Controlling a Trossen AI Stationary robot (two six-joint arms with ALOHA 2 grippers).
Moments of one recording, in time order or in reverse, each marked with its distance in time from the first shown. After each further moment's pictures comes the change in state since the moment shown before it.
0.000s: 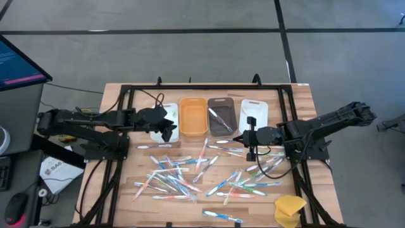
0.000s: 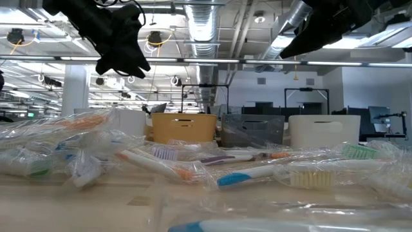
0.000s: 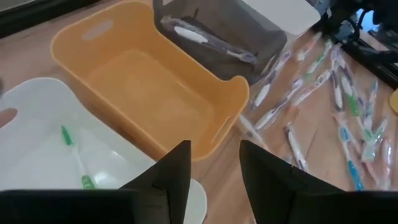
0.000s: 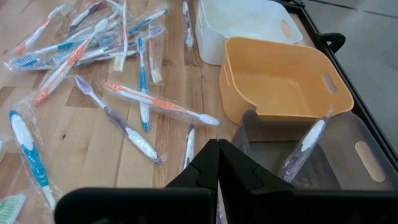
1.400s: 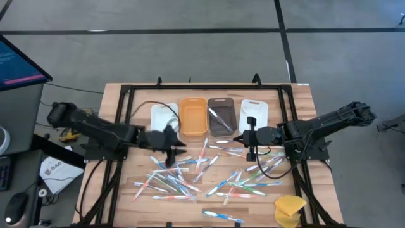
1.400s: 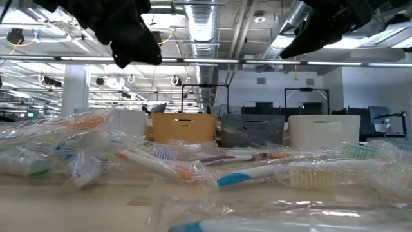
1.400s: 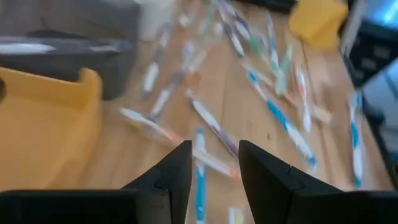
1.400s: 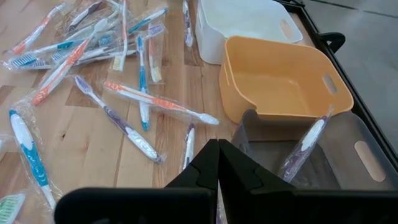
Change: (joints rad) left arm -0.330 0.219 0.001 0.297 0.005 0.216; right arm 0.000 0.000 -0.001 0.000 0.000 0.000
